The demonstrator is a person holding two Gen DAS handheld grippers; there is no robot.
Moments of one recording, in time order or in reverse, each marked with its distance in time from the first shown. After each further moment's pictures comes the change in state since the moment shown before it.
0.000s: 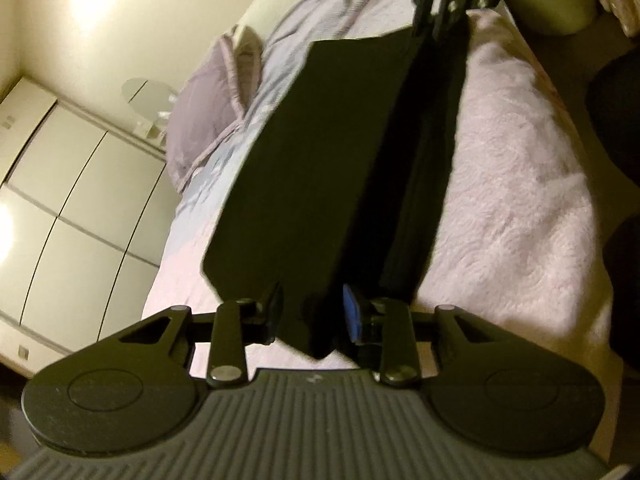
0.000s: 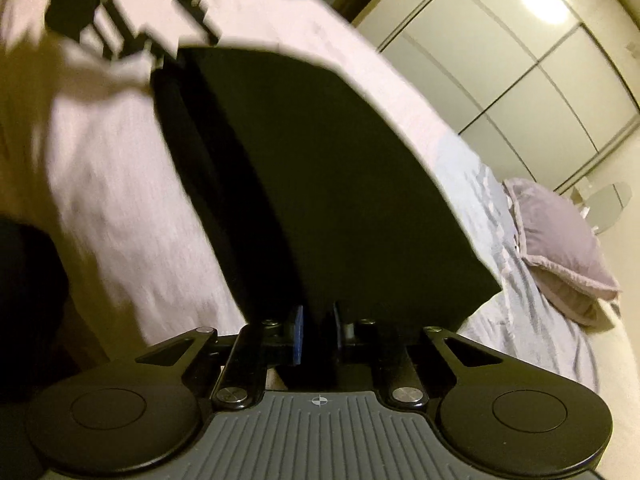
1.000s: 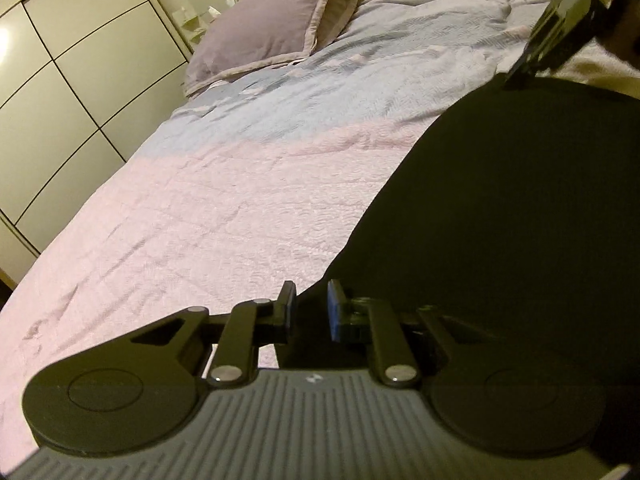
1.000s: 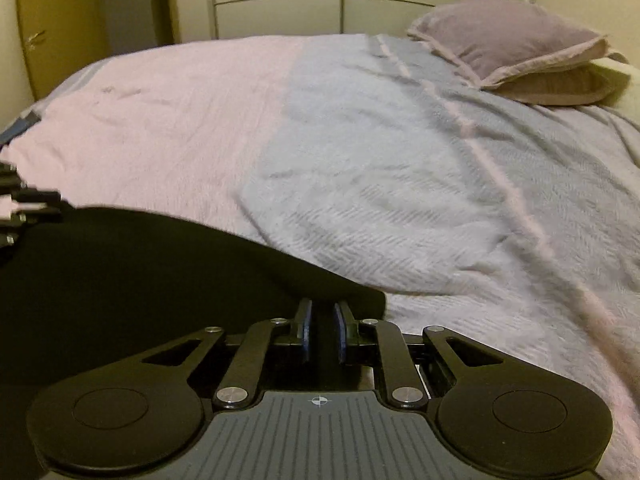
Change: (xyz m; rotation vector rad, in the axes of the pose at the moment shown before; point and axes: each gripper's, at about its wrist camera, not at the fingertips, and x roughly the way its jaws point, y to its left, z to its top) left arm 0.188 0.128 0.003 -0.417 0.125 -0.122; right arm 0.125 -0.221 0.012 0.753 0.112 0.069
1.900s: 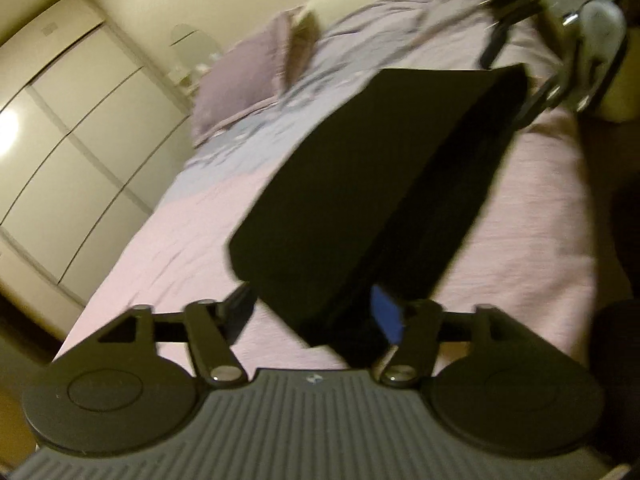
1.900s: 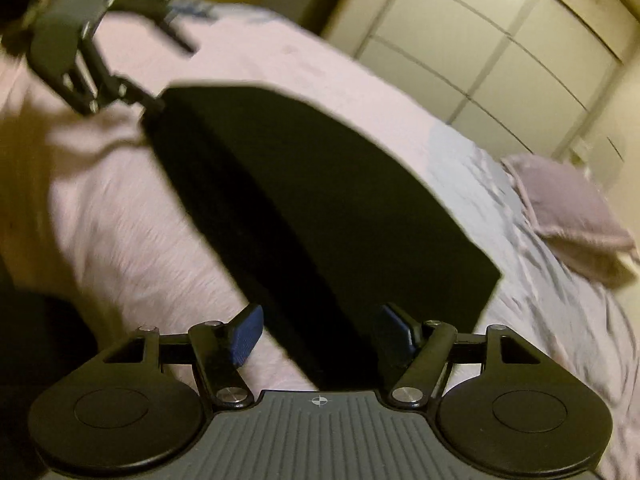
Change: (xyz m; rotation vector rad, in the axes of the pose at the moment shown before) left arm -0.177 -0.124 -0.073 0.223 -0.099 0.061; right arm -0.122 0.175 -0.174 -0.650 -0.118 -0.017
